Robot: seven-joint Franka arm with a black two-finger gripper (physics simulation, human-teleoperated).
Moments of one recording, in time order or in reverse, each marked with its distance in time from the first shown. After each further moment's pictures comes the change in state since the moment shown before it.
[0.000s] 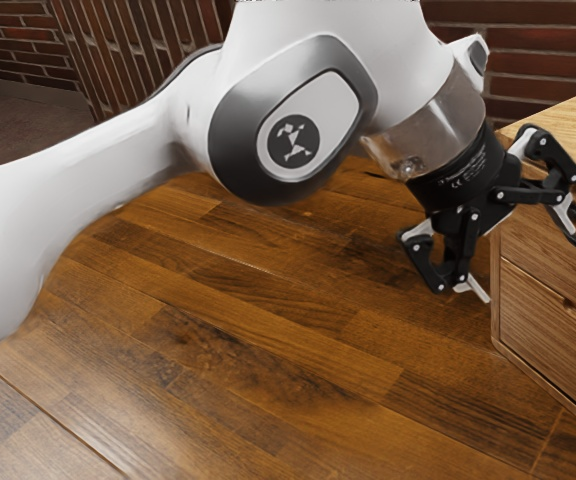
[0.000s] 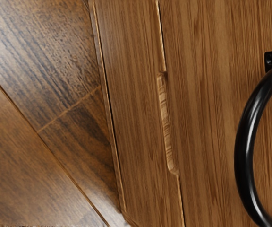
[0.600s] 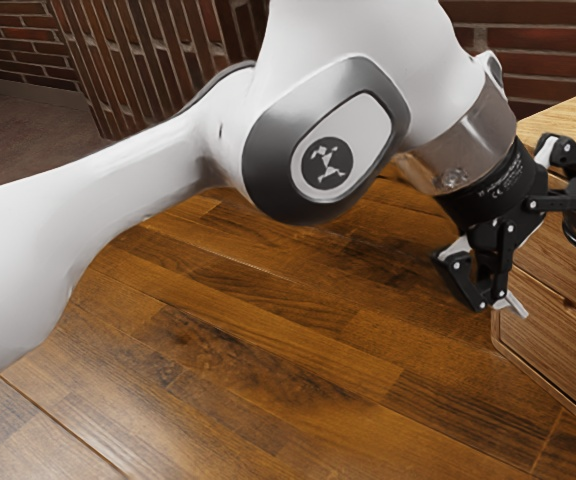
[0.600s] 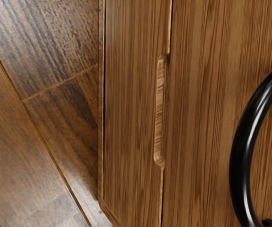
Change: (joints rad) arm -0.014 0.038 -0.009 0.014 -0.005 0.048 -0.171
